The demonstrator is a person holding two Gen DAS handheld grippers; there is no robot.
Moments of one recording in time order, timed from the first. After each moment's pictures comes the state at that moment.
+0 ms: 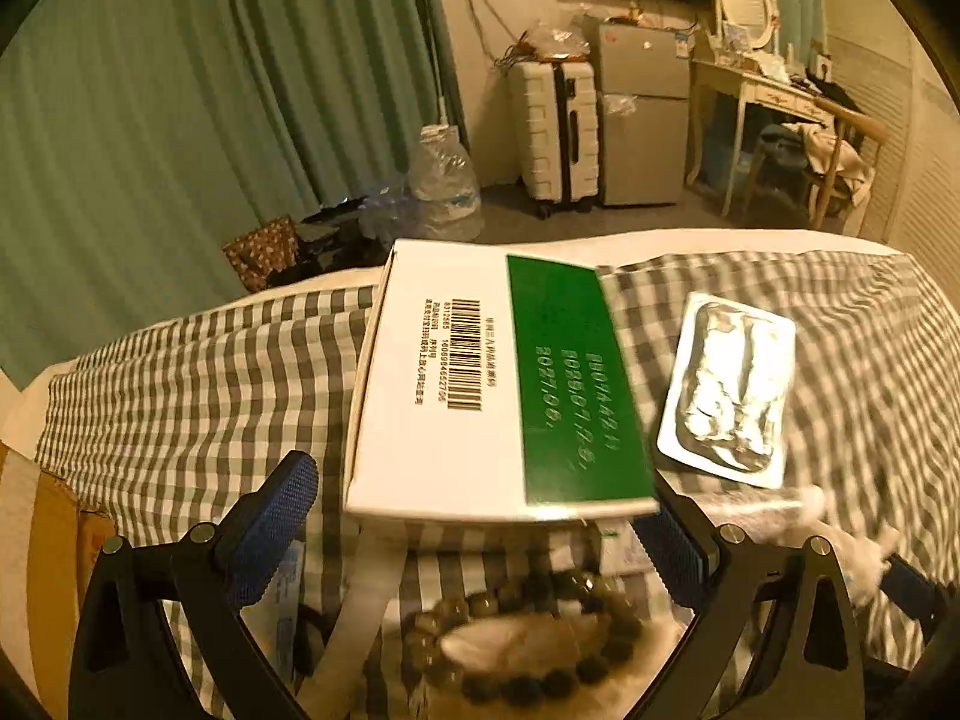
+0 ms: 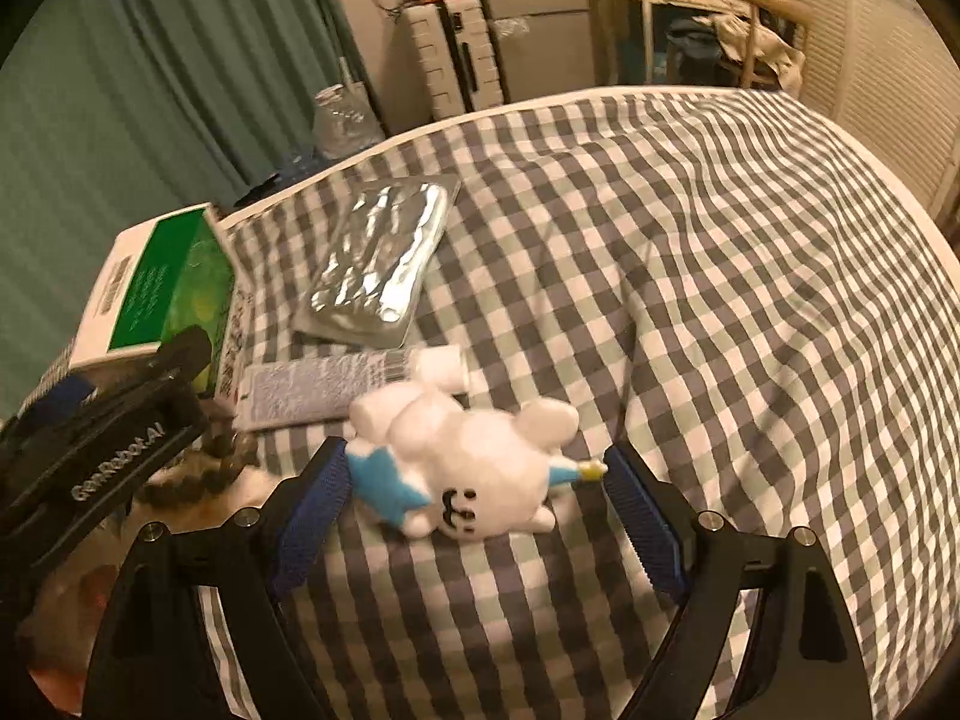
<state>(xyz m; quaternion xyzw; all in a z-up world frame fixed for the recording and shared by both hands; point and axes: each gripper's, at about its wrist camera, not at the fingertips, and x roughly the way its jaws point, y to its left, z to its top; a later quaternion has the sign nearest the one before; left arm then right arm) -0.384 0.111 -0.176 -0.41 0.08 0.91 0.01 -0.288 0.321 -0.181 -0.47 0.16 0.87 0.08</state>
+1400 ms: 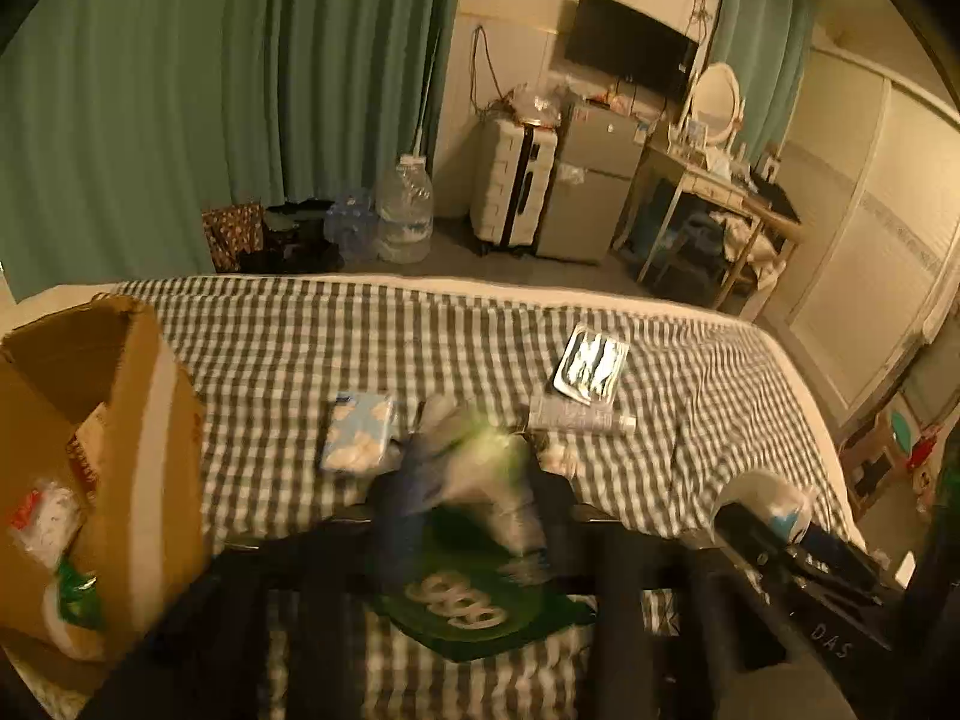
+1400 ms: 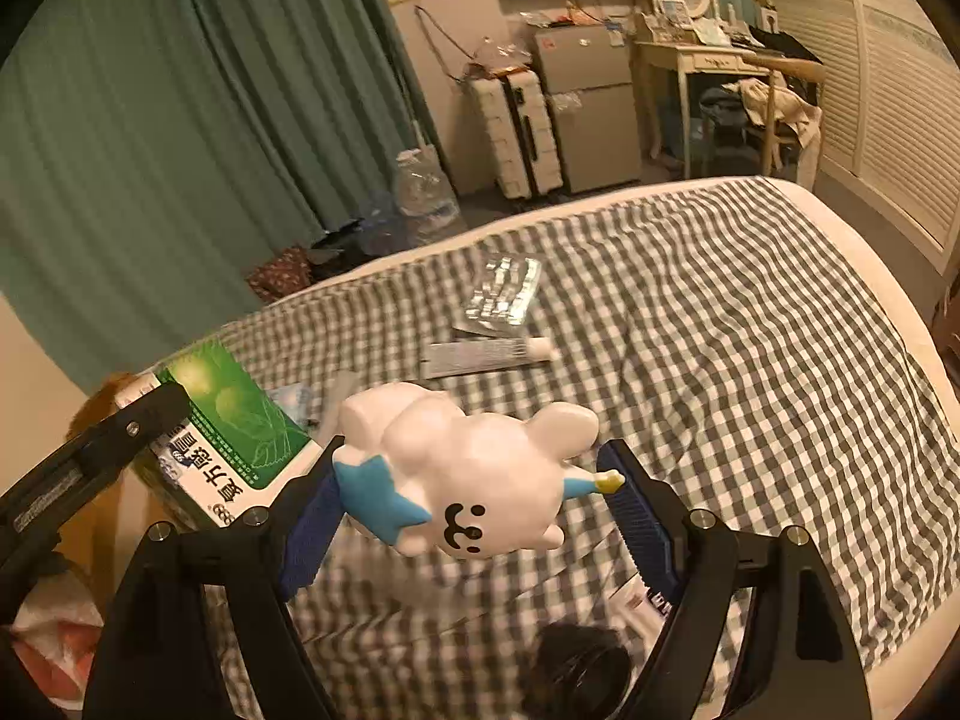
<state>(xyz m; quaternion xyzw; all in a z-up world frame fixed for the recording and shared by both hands) -0.211 0.005 -0.039 -0.39 -0.04 0.91 0.09 -0.153 0.267 -0.056 -0.39 0.15 0.91 0.02</state>
